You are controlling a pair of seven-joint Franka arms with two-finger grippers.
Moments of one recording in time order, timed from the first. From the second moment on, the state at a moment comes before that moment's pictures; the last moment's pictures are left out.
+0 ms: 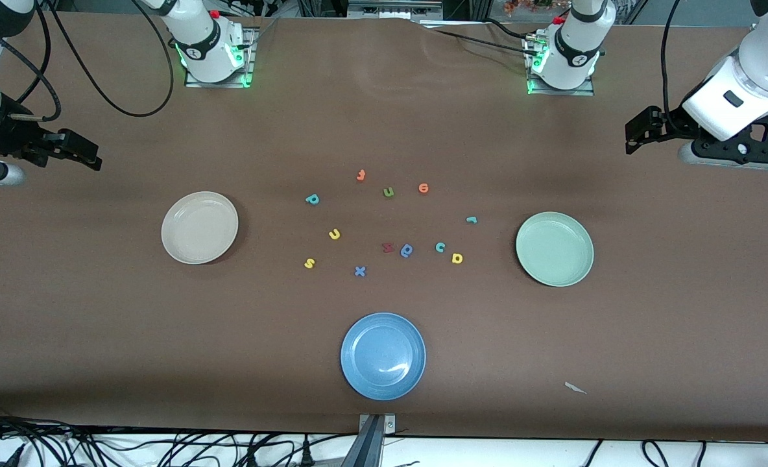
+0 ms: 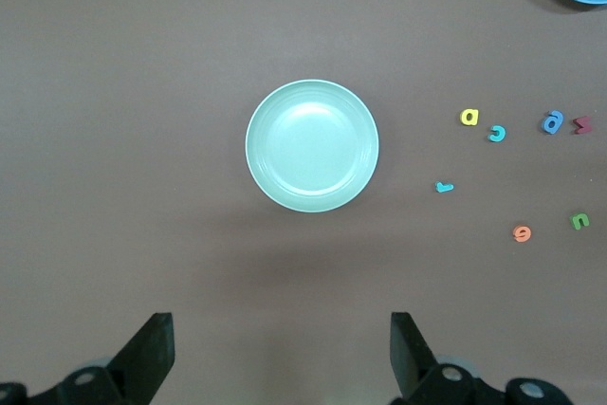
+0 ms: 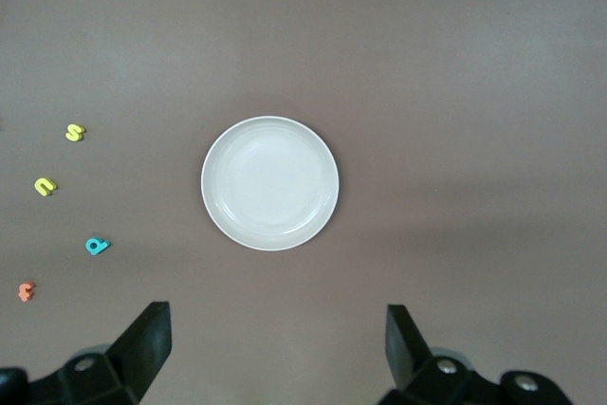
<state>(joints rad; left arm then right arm) -0.02 -0.04 -0.10 -1.66 -0.01 1.55 -0.05 0.06 0.01 -0.05 -1.67 0.00 1.63 0.07</state>
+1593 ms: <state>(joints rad) -0.02 -0.04 -0.10 -1.66 -0.01 1.55 -0.05 0.06 0.01 -0.05 -1.67 0.00 1.63 0.07</state>
